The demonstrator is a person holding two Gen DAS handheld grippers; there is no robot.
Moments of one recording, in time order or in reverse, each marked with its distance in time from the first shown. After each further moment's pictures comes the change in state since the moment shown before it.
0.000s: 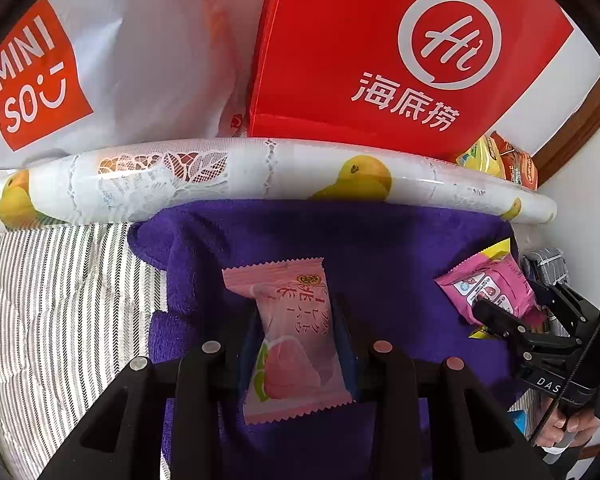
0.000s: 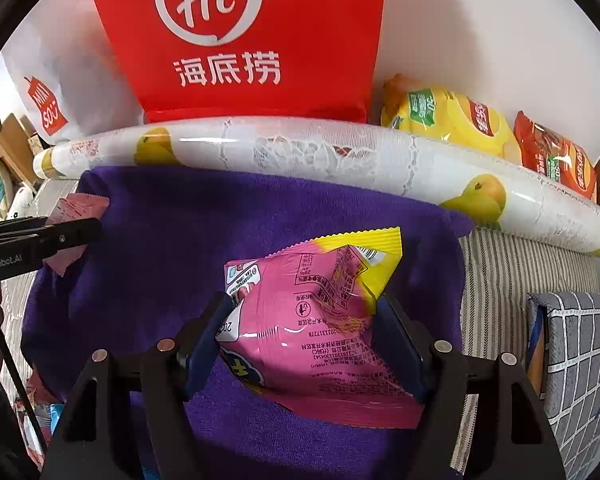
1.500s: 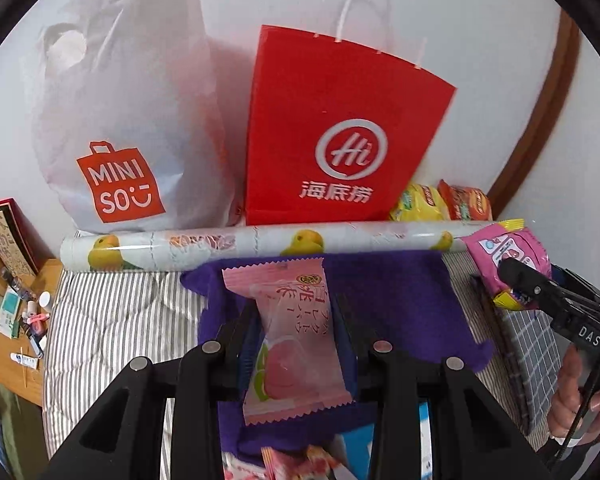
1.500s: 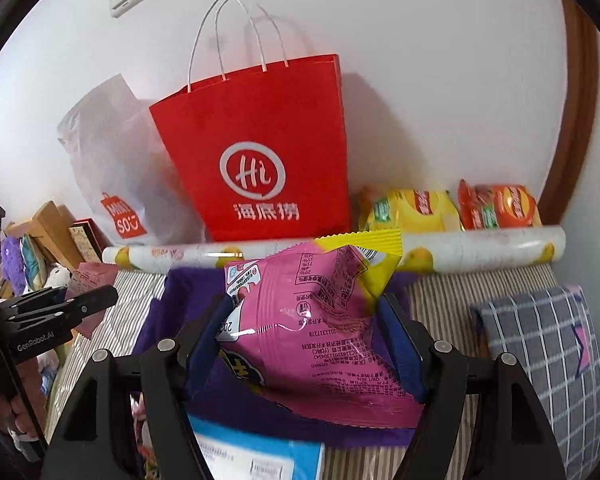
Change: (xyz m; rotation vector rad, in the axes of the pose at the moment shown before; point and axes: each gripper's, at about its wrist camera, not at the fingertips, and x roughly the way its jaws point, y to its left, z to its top) left arm -0.135 -0.031 -0.023 0.064 -0.255 0.024; right arm -0.151 0.000 -0.011 0.122 -0.319 0.062
